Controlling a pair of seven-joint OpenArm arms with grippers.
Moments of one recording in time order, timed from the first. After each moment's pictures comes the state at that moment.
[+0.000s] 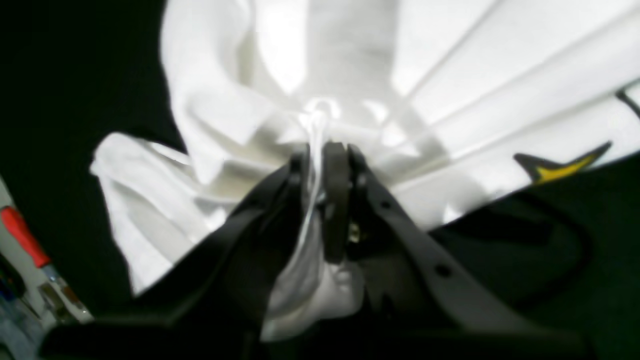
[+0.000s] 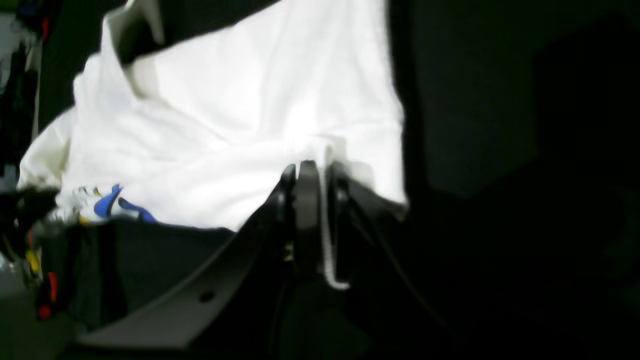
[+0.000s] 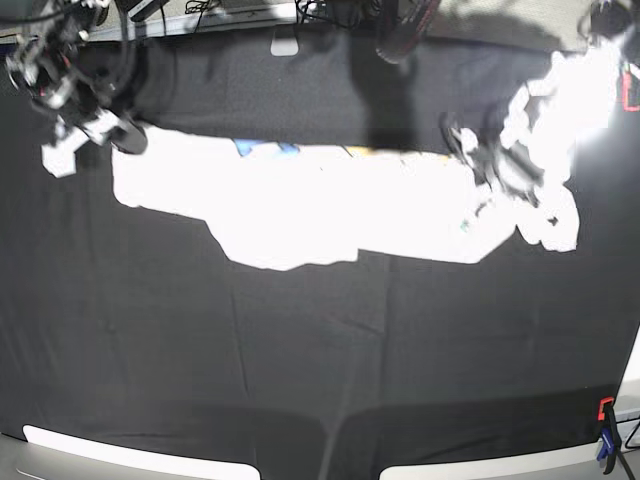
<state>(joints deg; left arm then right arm) -0.4 -32.3 32.8 103.5 -4.5 -1.4 62.5 -13.8 11.7 48.9 79.0 51.3 40.0 -65.8</state>
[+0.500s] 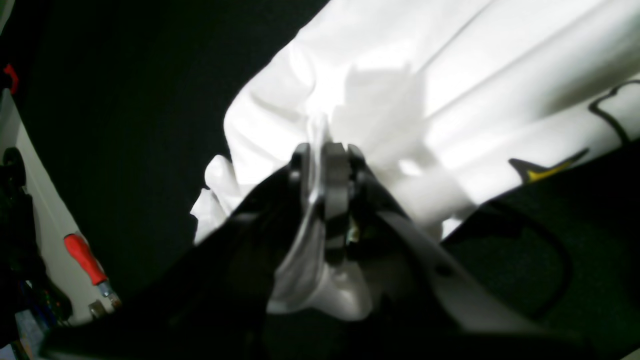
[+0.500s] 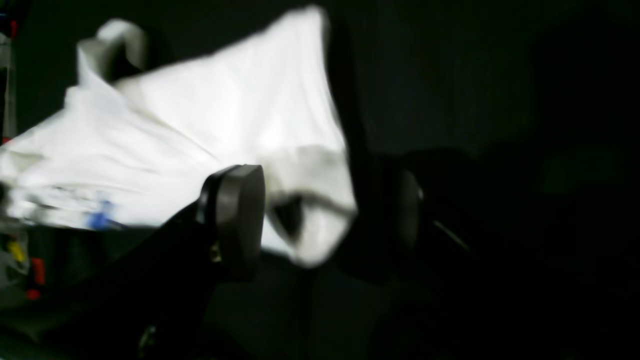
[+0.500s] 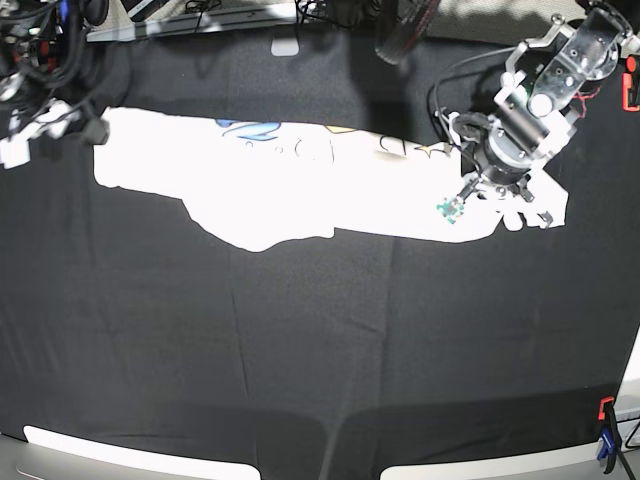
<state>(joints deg) 3.1 -32.5 32.7 115.4 0.8 -1.6 62.8 -14.8 20.9 51.9 79.0 63.4 39.8 -75.0</state>
